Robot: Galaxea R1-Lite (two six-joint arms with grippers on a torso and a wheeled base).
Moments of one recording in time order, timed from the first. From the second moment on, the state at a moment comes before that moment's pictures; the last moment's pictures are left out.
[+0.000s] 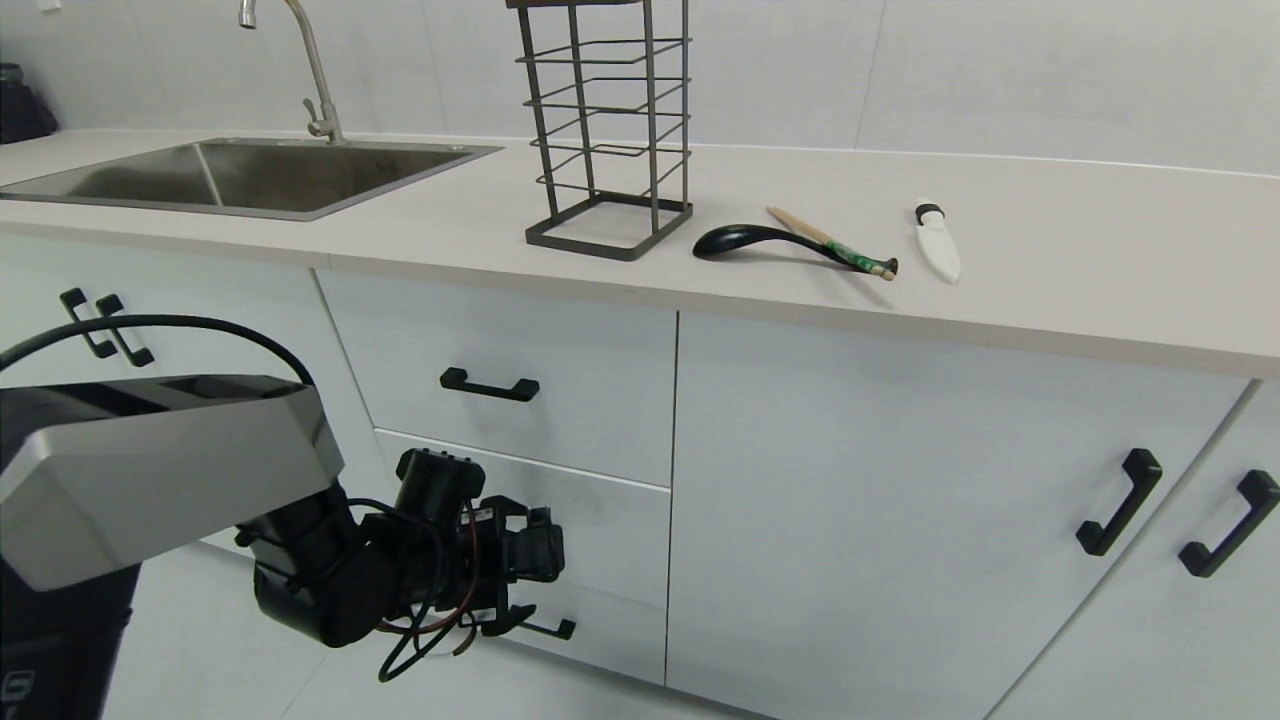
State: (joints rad) left arm -0.35 2.26 -0.69 -0.76 -0.18 1.15; right arm 0.00 0.01 0.00 0.01 0.01 0.00
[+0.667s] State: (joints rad) left arm -0.35 2.40 -0.76 -0.76 -0.18 1.16; right arm 0.00 0.01 0.00 0.01 0.01 0.00
